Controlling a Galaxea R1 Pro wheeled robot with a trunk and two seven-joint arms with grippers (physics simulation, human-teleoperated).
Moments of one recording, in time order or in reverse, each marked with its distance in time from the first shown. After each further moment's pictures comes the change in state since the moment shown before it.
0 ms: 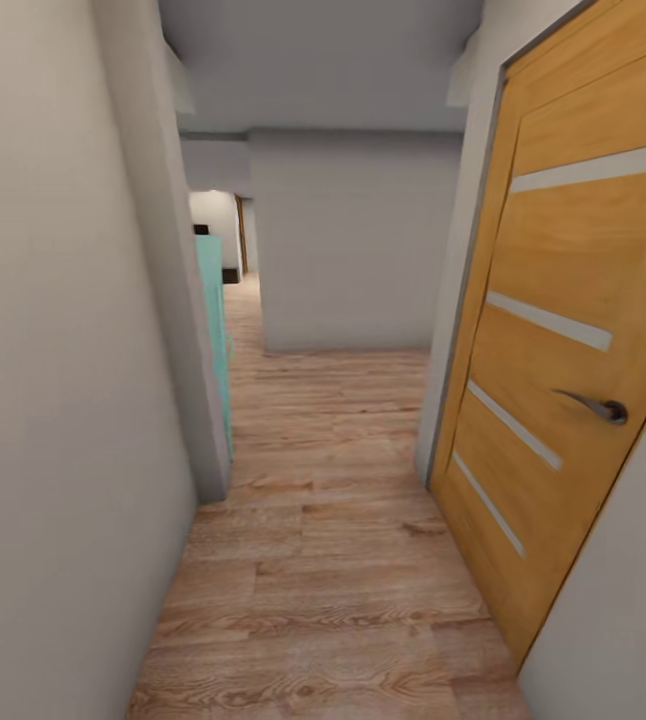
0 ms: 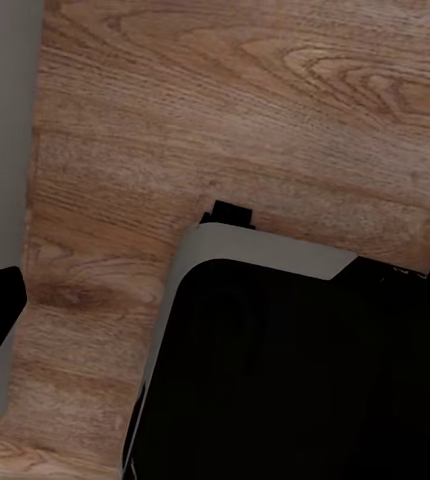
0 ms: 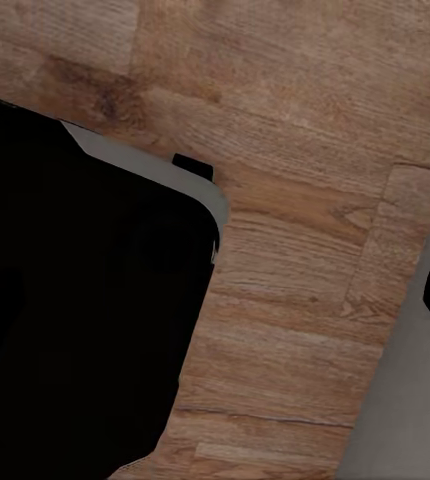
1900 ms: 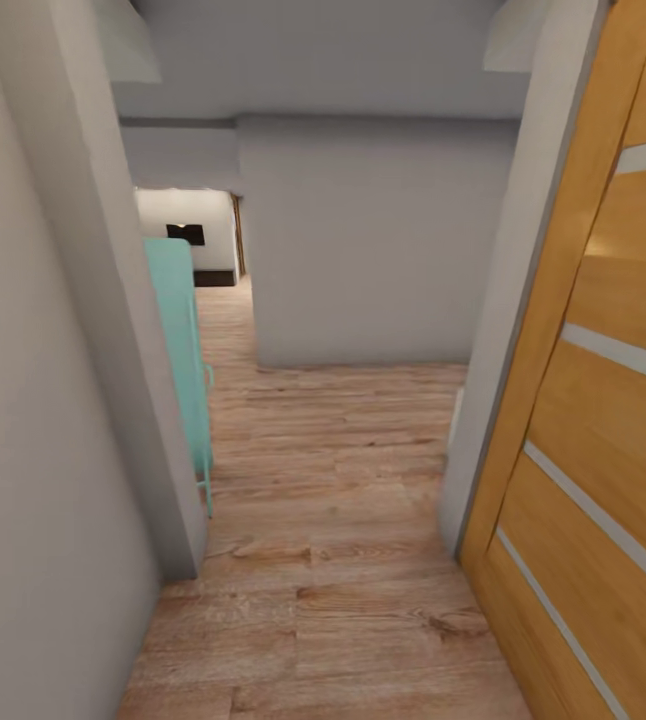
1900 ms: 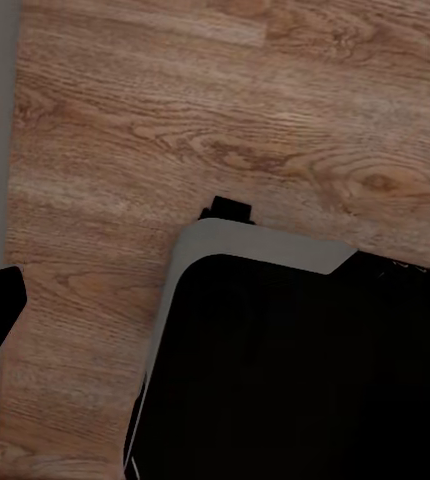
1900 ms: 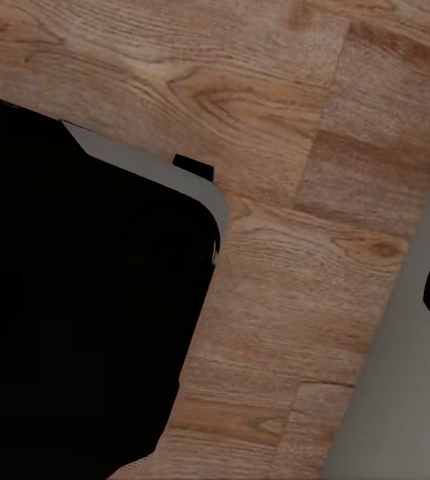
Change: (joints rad) left arm 0.000 -0.001 -0.006 0.000 -0.001 0.009 -0.002; right arm 0.000 0.000 0.000 0.000 0.003 -0.001 0.002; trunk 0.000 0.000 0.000
